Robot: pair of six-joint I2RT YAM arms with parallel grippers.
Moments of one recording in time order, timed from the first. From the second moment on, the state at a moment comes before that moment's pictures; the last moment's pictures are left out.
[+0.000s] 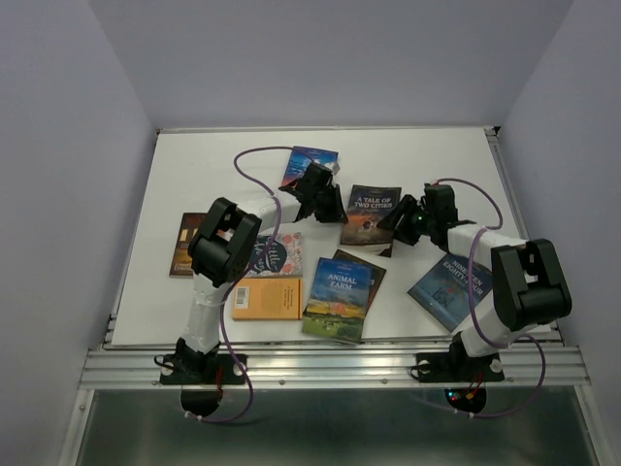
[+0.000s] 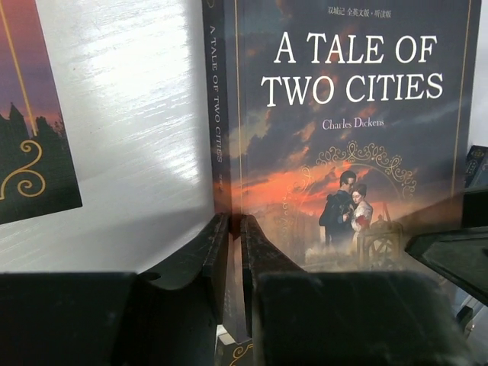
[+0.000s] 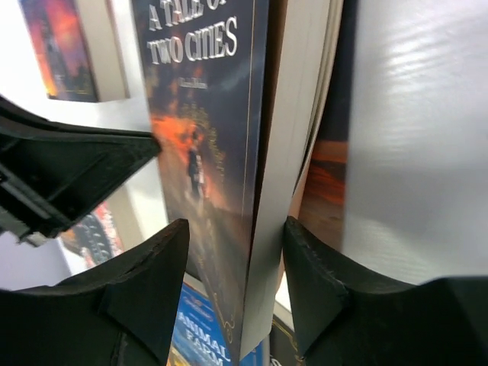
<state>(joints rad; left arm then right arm) -0.62 2.13 1.46 -0.12 0.26 -0.63 0.17 1.58 0.77 0.09 -0.39 0.81</state>
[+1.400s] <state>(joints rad) -0.53 2.05 1.26 0.26 0.76 -0.78 0.20 1.27 0.77 0.02 -0.31 0.82</state>
